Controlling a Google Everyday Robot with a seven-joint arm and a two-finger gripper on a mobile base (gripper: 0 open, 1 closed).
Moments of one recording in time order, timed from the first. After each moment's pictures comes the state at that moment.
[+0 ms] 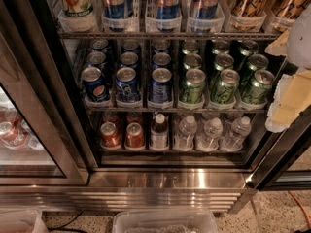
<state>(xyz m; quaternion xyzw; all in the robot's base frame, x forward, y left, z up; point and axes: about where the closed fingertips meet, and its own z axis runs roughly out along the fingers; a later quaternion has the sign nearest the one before) 0.438 -0.217 0.976 -0.60 0.78 -0.03 0.16</state>
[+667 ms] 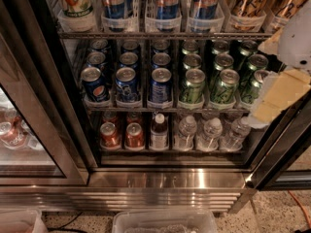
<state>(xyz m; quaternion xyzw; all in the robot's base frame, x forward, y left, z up) 0.443 -0.192 0.979 -0.57 0.79 -0.01 0.21</state>
